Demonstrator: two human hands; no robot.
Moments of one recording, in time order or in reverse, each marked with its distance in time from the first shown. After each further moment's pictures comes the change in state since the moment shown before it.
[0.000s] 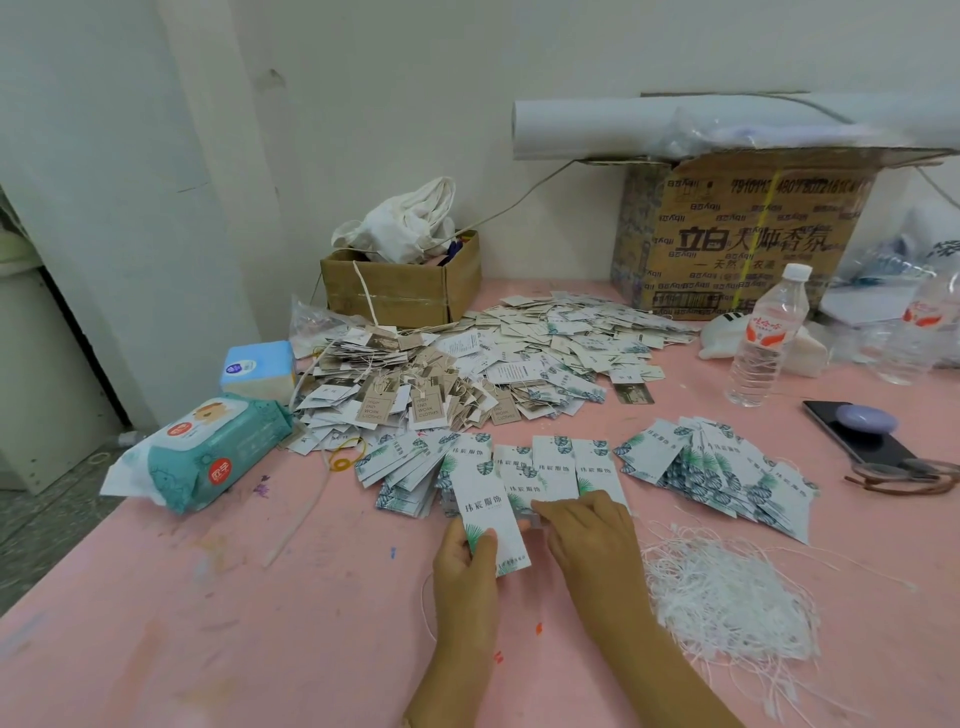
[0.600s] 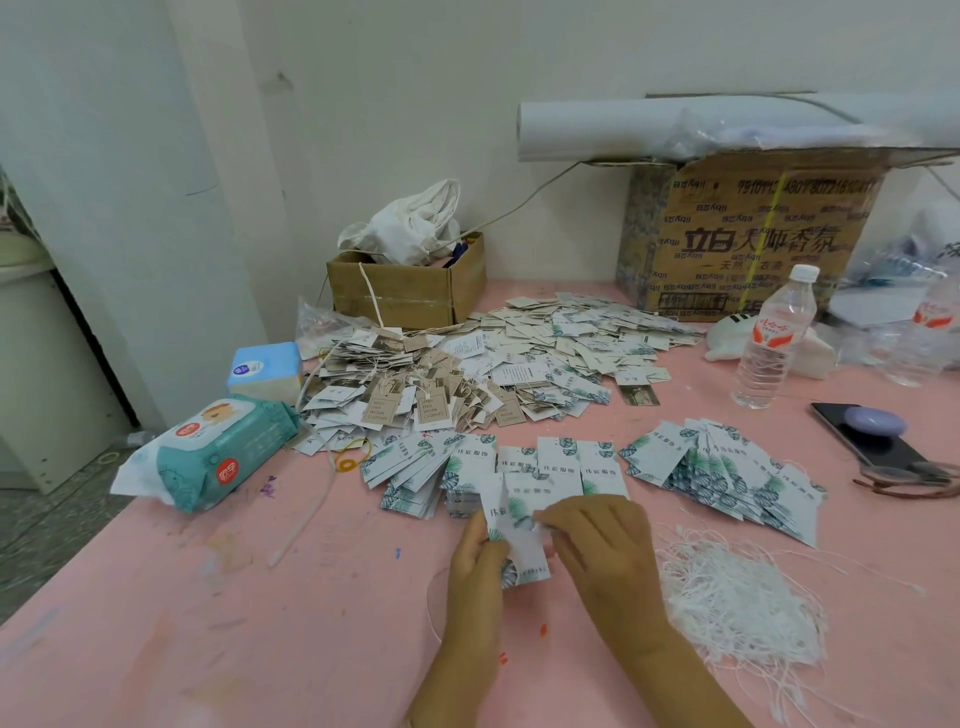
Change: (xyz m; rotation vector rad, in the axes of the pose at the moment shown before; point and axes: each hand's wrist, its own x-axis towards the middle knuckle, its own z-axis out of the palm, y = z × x) left_hand -0.001 0.004 0.004 -0.154 -0.169 -0.102; right_hand 0.002 -0.002 -0.015 0.108 0.159 -0.136
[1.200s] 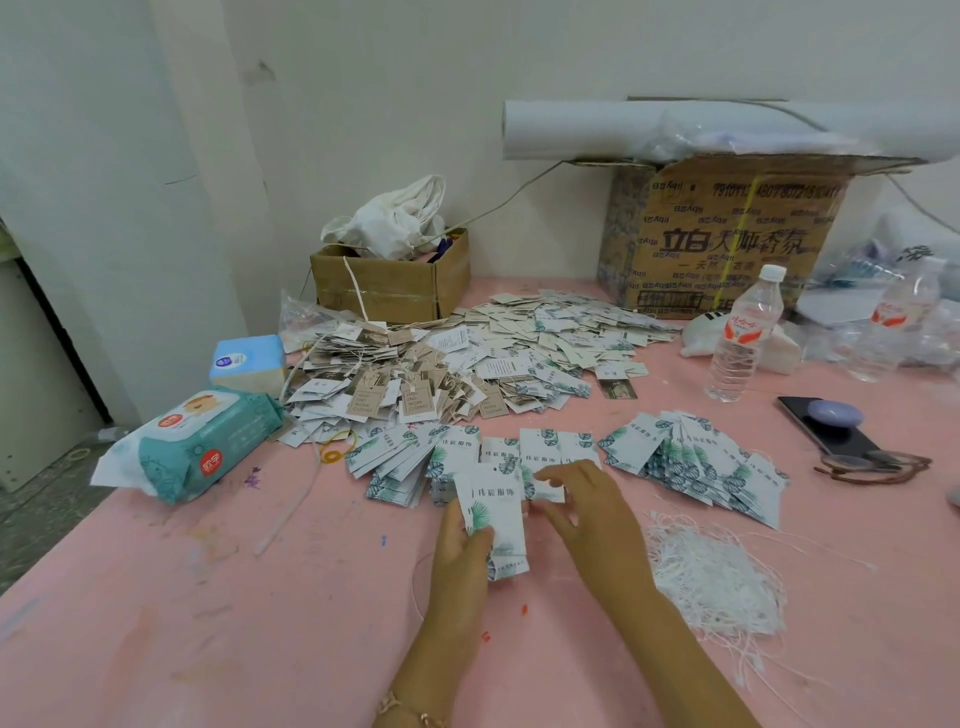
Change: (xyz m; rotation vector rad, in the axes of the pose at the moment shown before) left_hand -0.005 0.001 -0.006 0.140 -0.017 -0.003; right_hand 0.009 0.015 -0.007 0.176 -0.374 0.422
